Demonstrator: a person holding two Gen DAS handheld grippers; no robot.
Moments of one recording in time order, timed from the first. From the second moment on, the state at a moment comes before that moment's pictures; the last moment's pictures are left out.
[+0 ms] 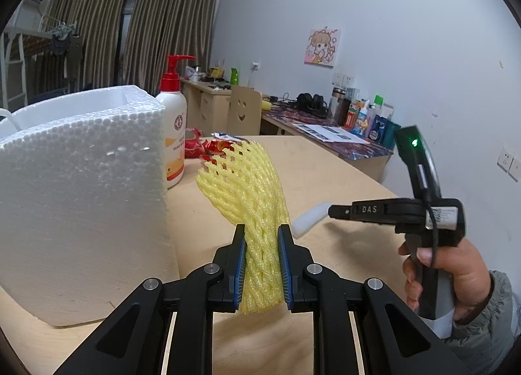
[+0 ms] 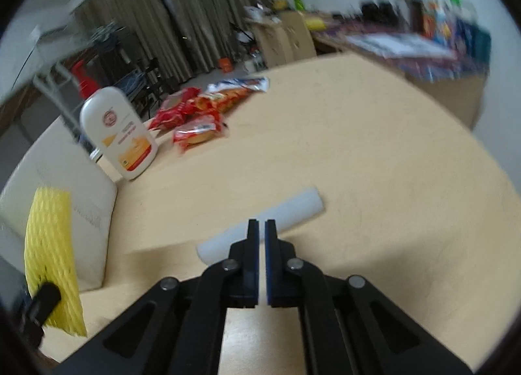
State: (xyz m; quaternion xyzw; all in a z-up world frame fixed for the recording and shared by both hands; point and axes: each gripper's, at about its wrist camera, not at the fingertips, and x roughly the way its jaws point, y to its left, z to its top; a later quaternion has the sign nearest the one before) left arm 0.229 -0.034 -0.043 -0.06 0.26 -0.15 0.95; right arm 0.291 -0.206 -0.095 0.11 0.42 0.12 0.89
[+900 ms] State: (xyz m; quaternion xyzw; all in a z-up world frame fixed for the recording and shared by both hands) left arm 0.140 0.026 -0.026 -0.09 0.16 -0.17 0.97; right arm 0.319 -0.163 -0.109 0.10 0.48 -0.07 0.87
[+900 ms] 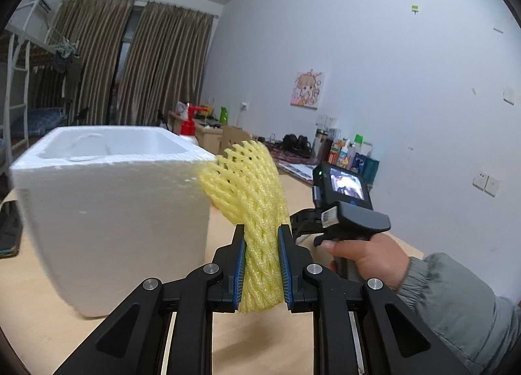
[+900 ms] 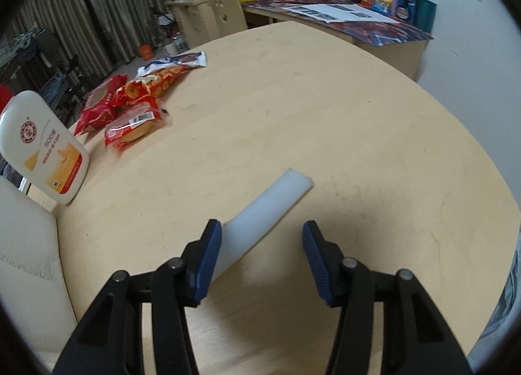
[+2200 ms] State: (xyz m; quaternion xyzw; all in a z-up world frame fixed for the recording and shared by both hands) left arm 0.038 0.105 -0.007 -0.07 0.11 0.02 0.99; right arm 0.317 -0.137 -0.108 0.08 0.44 -0.11 0.89
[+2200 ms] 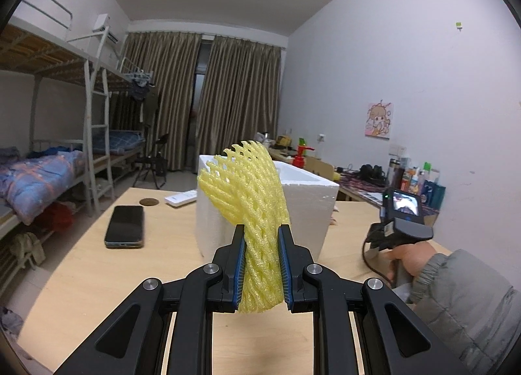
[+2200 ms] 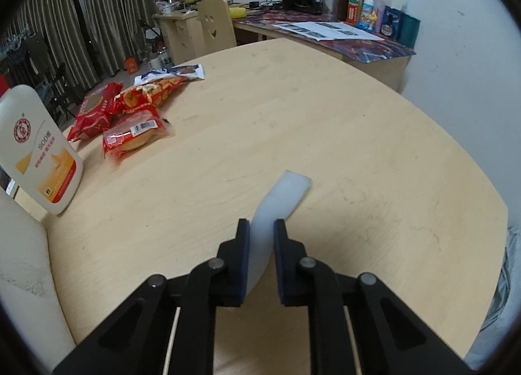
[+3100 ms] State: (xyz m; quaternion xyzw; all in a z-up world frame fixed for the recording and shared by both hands) left arm 0.057 0.078 0.004 -0.04 0.12 0.05 0.99; right arm 0.254 -0.134 -0.023 0.10 0.33 0.07 0.94
